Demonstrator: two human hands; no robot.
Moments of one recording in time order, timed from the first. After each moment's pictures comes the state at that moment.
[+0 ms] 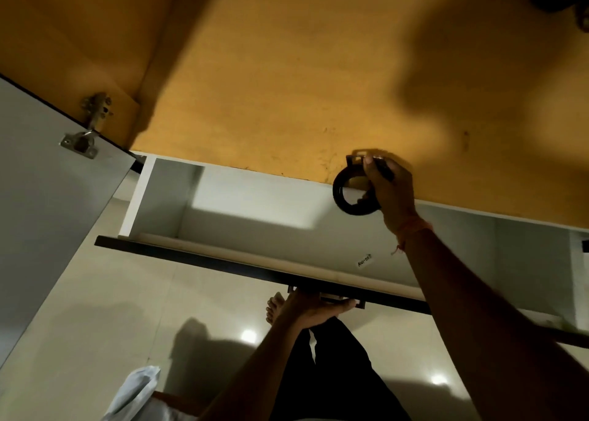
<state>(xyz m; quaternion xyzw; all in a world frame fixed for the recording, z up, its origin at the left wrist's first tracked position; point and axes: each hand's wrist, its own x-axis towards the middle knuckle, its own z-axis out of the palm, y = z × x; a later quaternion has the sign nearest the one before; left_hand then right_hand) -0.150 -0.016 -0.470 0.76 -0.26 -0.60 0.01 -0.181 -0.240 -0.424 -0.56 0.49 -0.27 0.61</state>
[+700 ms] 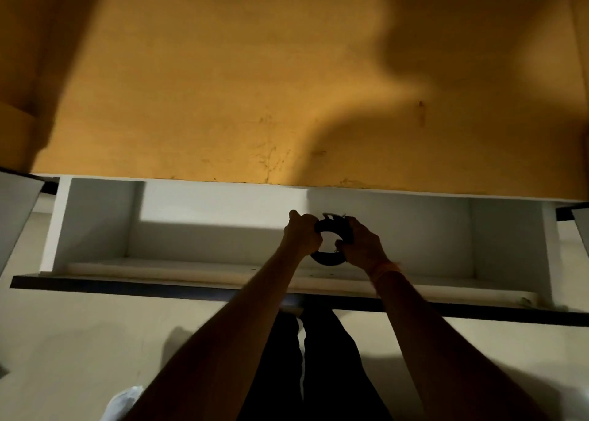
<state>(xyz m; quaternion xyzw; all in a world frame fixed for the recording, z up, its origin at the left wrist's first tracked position) -0.136 -0.170 -0.524 0.80 -0.39 -0.46 0.03 -0.272 -0.219 -0.529 -0.66 0.55 0.11 0.50</state>
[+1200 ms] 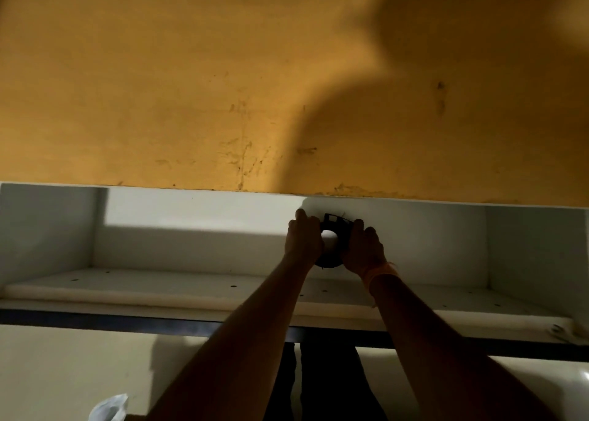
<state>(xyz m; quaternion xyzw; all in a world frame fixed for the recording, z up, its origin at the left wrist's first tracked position) -0.158 -0.190 -0.602 0.82 -0.42 -0.38 0.02 -0.272 -0.235 -0.591 -0.67 0.59 0.23 0.39</state>
